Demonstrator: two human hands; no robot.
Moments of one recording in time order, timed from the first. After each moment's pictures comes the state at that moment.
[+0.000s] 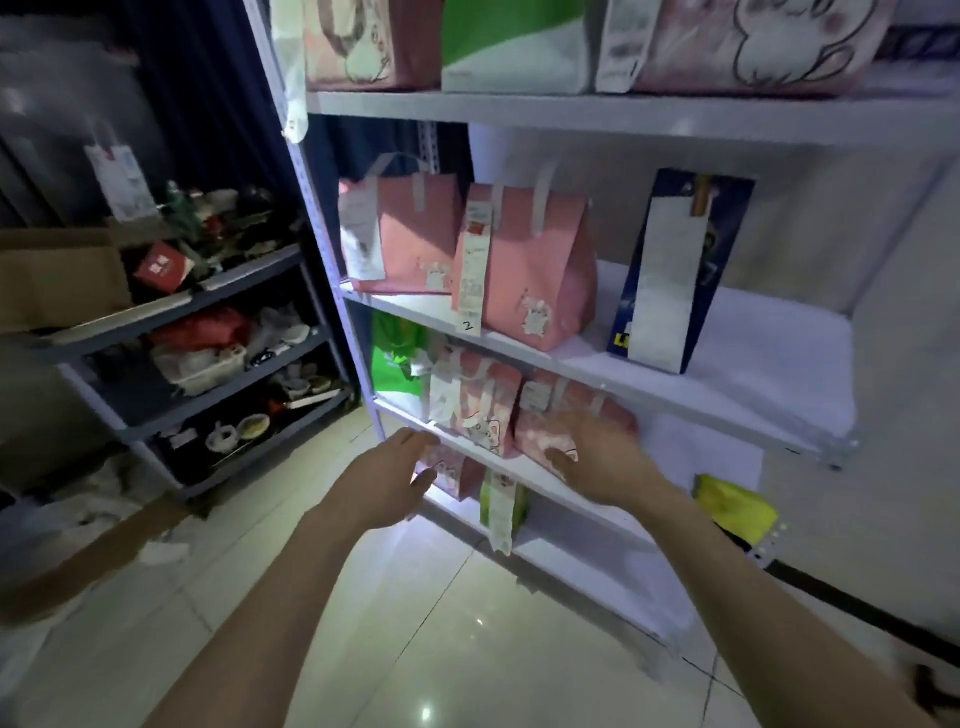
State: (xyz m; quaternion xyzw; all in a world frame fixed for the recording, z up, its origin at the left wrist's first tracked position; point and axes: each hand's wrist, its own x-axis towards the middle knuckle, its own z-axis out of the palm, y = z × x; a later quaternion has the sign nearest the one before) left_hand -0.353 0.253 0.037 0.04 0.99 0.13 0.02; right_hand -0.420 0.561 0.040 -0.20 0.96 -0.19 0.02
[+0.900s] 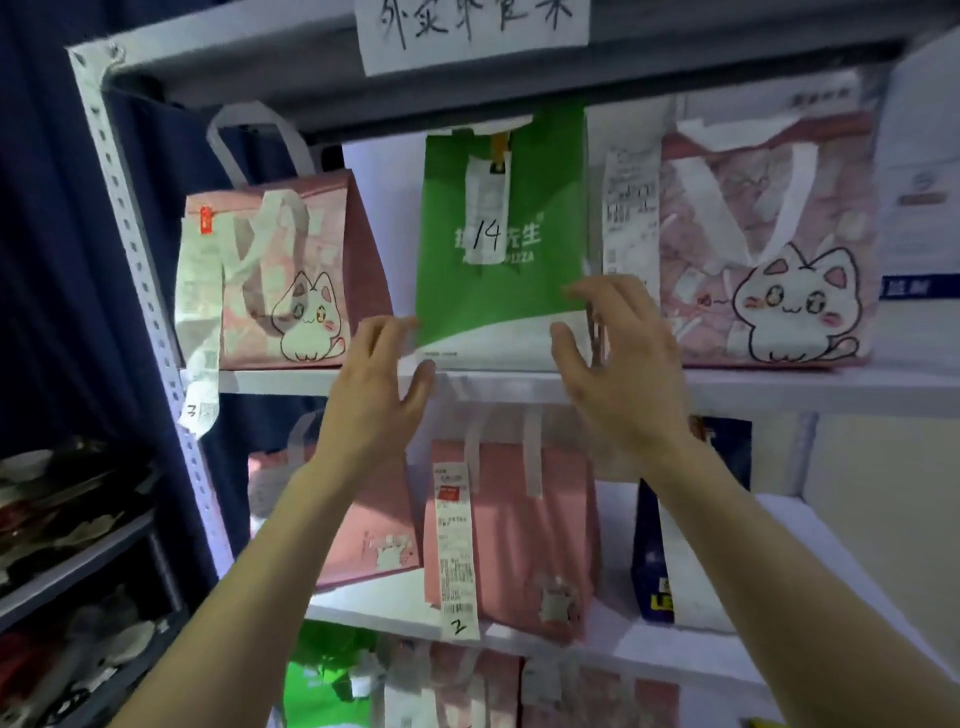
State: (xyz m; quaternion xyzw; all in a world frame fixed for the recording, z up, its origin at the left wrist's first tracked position) left_hand -0.678 0.211 0.314 0.27 0.82 0.31 -0.40; right_hand -0.592 0.467 0.336 -0.12 0.77 -0.28 -0.57
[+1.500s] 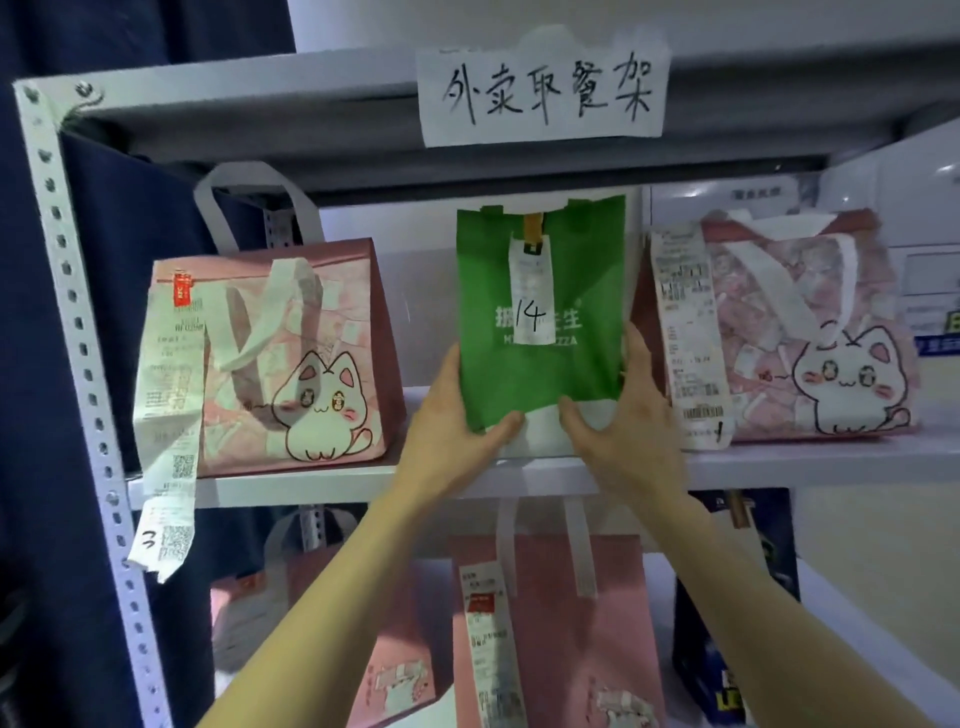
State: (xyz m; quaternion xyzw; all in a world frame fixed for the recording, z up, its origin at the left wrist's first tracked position) left_hand -0.781 0.234 0.345 0.37 0.76 0.45 -0.27; right_hand -0.686 0.436 0.329 0.02 0.78 -0.32 -0.53
